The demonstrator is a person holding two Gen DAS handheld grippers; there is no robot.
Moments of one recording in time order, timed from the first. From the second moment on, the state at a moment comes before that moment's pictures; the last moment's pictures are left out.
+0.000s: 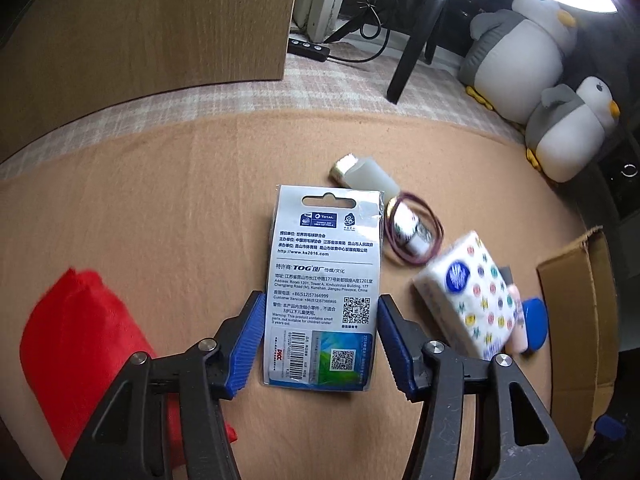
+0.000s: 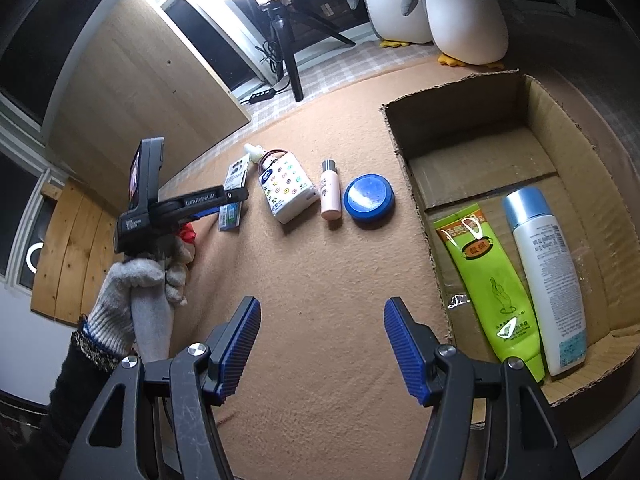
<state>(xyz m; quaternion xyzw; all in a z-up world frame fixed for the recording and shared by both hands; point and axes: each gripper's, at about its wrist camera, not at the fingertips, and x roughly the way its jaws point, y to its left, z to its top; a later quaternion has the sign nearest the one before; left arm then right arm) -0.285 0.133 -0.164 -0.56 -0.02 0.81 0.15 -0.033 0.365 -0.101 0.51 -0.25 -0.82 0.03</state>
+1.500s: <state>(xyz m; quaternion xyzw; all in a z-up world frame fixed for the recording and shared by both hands) -0.101 0.276 -0.062 -0.47 0.02 0.83 0.31 0.038 0.400 -0.082 0.48 -0.18 -0.85 -0.05</state>
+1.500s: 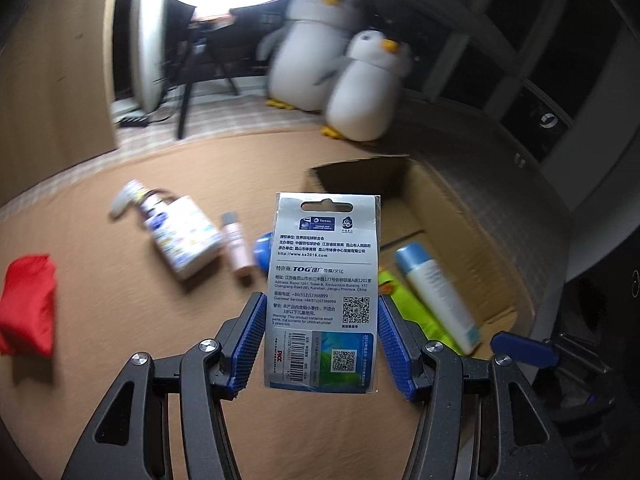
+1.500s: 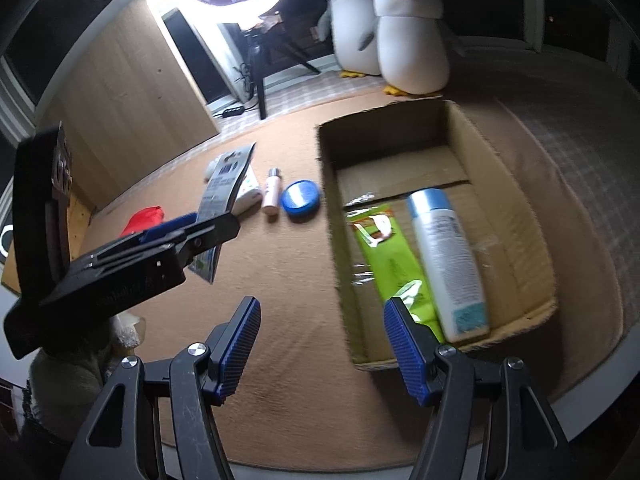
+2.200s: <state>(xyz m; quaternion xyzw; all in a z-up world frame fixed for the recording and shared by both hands) -0.083 0.404 -0.085 -0.48 0.07 0.79 0.38 0.081 0.455 -0.093 0.49 -0.20 -0.84 -0.12</state>
